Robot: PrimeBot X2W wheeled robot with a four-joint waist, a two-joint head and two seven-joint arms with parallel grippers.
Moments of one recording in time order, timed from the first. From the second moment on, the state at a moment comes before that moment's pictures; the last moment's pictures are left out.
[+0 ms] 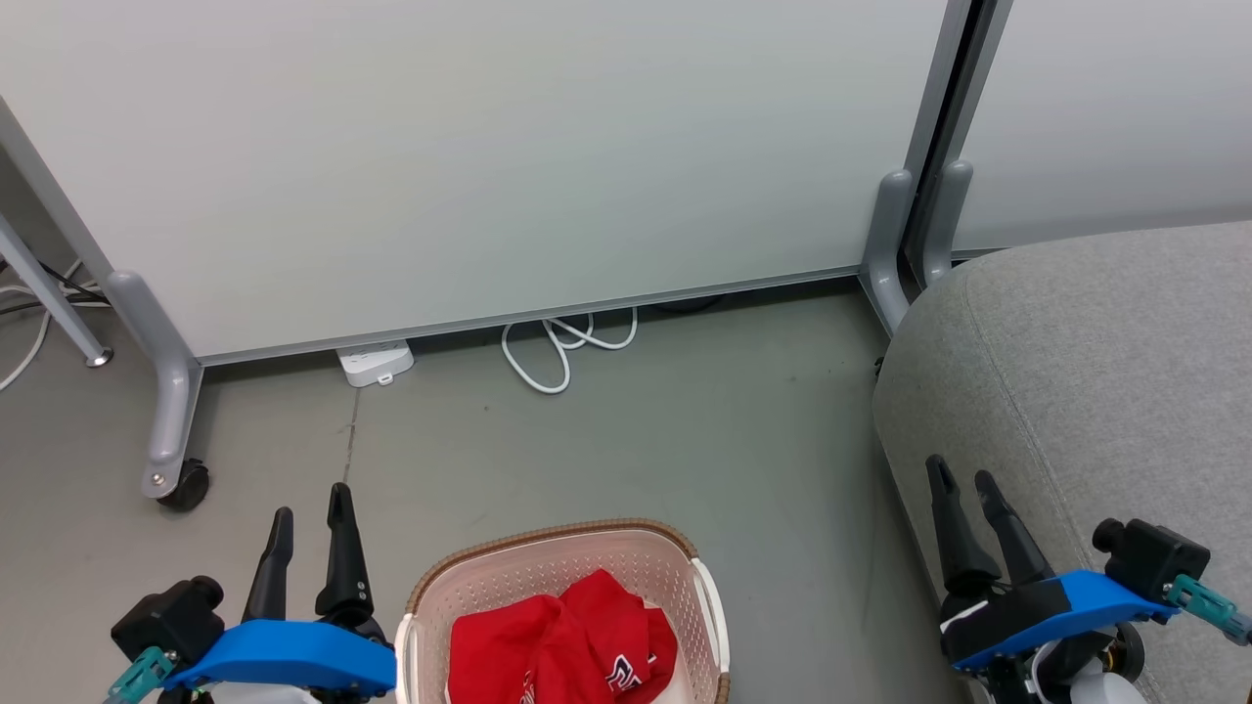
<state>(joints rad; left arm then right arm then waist) -0.03 0.04 0.00 0.25 -0.58 -0.09 -0.14 -0.12 -0.04 0.02 0.33 0.63 0.13 -0.11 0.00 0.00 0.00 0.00</state>
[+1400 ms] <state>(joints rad) -0.03 0.05 -0.02 0.31 -0.30 -0.09 -0.23 -0.14 -0.05 0.05 0.34 0.27 0.13 -0.17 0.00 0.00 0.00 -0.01</state>
